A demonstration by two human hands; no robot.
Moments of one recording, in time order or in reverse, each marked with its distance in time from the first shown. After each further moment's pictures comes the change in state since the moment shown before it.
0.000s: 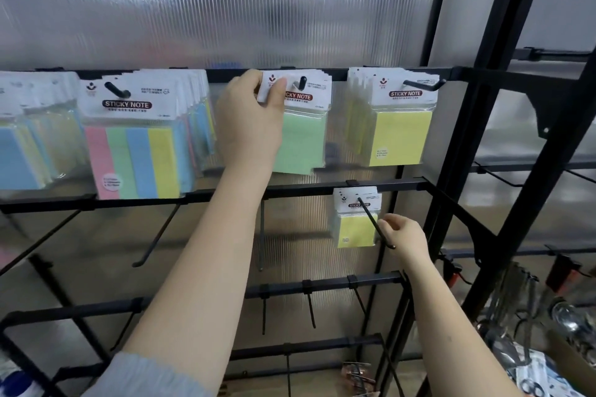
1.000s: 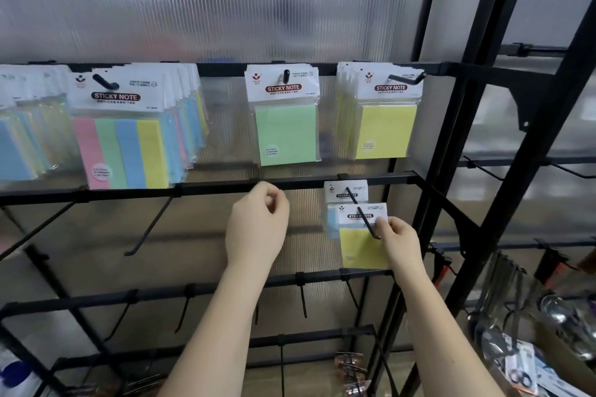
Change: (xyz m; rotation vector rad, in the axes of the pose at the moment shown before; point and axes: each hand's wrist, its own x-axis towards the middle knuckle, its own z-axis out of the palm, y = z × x) left_hand -0.115 -0.034 -0.003 0.158 -0.306 -0.289; right_hand -0.043 -0.012 -0.014 0.271 0.029 0.047
